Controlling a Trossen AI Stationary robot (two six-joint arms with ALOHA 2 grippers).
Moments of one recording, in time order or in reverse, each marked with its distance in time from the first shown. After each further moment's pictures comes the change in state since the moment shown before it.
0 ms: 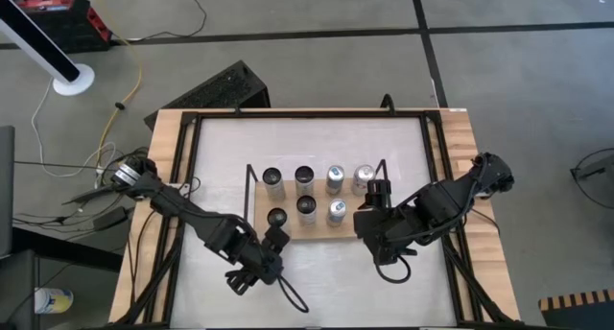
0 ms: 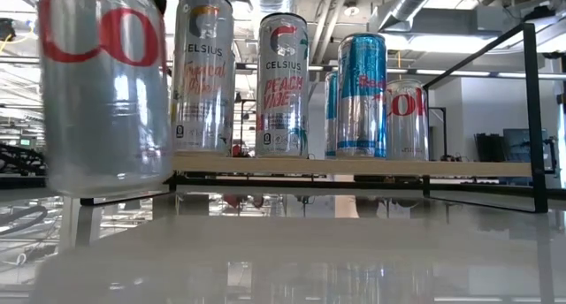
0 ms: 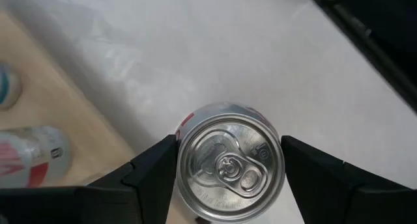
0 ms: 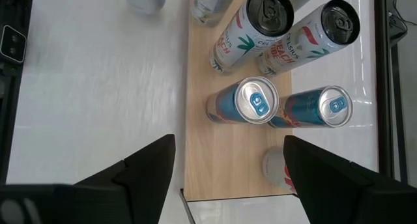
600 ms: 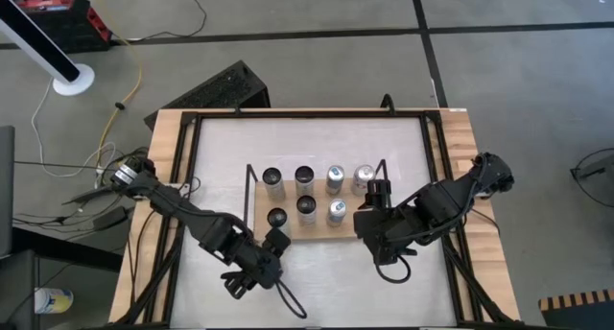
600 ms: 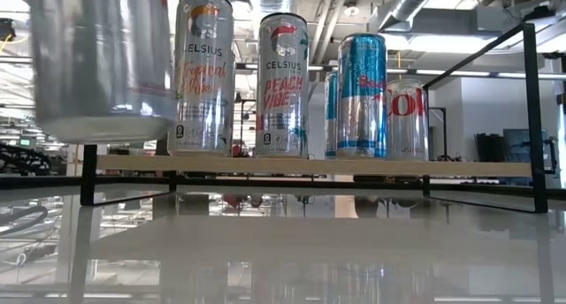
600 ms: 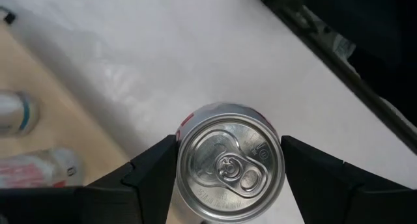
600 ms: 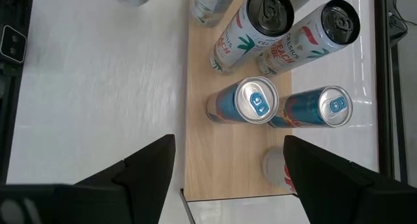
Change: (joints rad) left arm -0.022 0.002 0.099 -0.044 0.019 0.015; right arm 0.000 0.000 0.000 0.000 0.000 0.000
